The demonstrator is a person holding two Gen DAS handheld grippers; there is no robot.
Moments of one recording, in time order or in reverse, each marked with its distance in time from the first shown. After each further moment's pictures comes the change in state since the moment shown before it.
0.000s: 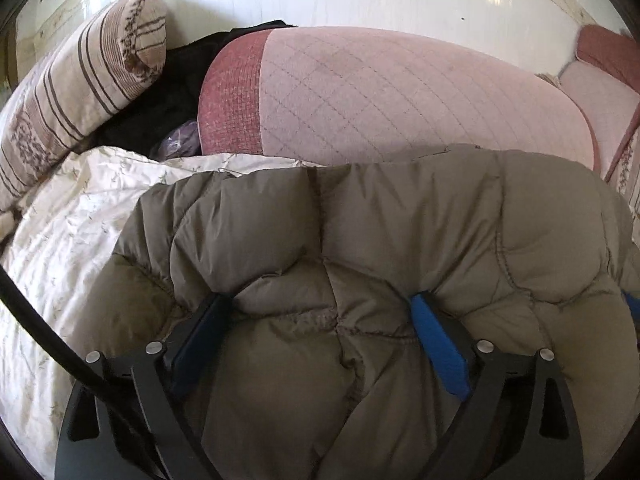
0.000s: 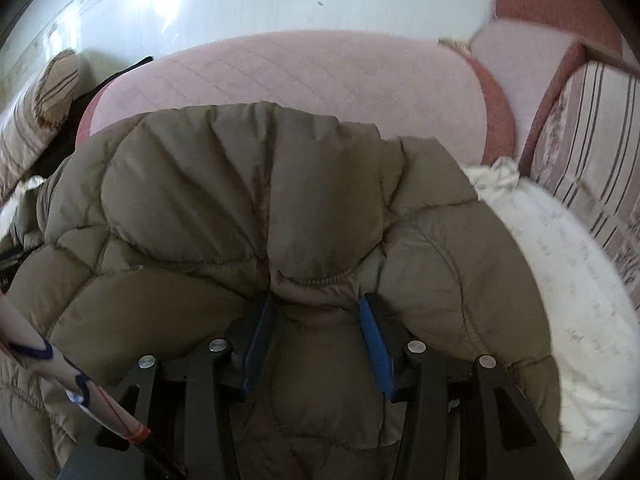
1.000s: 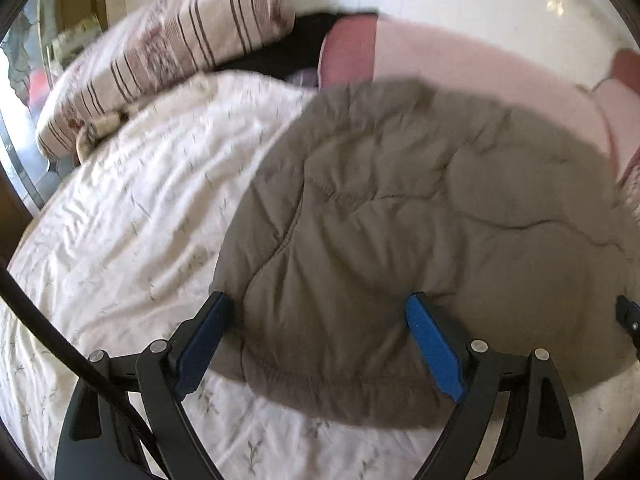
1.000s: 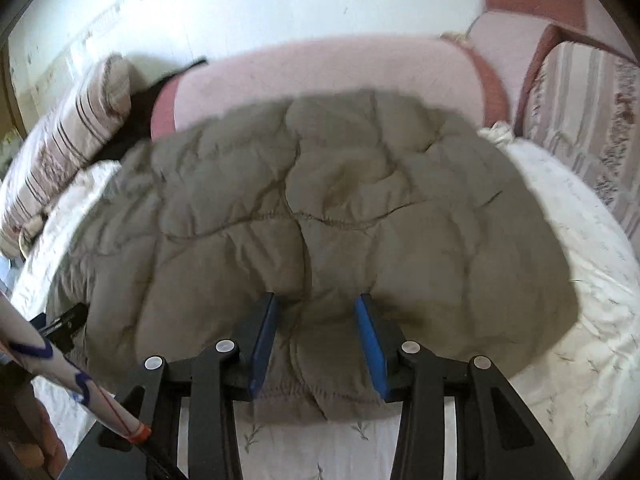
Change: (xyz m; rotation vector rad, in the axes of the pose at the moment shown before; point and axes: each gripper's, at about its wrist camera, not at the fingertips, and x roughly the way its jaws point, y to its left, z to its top) left arm -0.124 0.069 -0.112 -0.160 0.095 0.157; right arm -0.114 0.099 -0.077 0.048 0.051 0.081
